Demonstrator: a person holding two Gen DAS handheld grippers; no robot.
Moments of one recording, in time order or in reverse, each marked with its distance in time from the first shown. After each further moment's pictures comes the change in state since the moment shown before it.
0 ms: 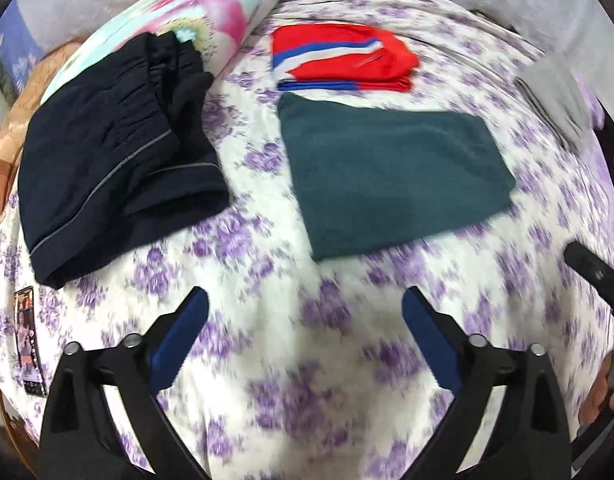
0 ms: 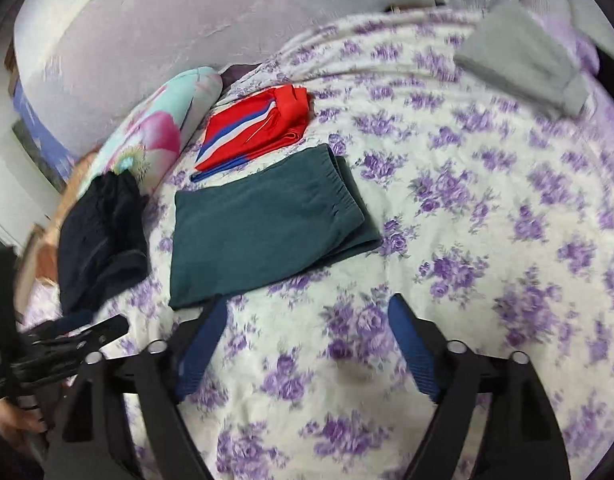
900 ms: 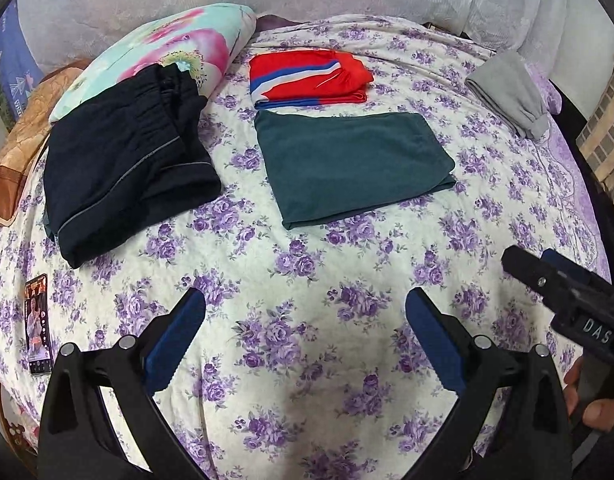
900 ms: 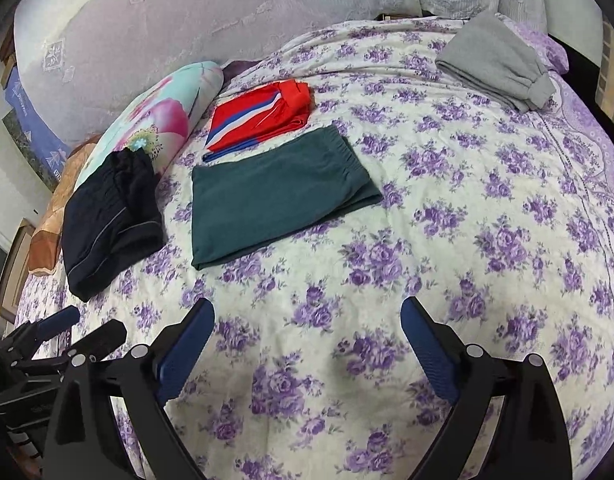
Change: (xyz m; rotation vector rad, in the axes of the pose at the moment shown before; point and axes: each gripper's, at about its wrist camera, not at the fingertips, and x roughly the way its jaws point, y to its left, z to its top) left arm -0.065 -0.014 -0.044 0.032 -0.093 -0.050; right arm -0.041 0.029 -0.046 0.016 0.003 -0.027
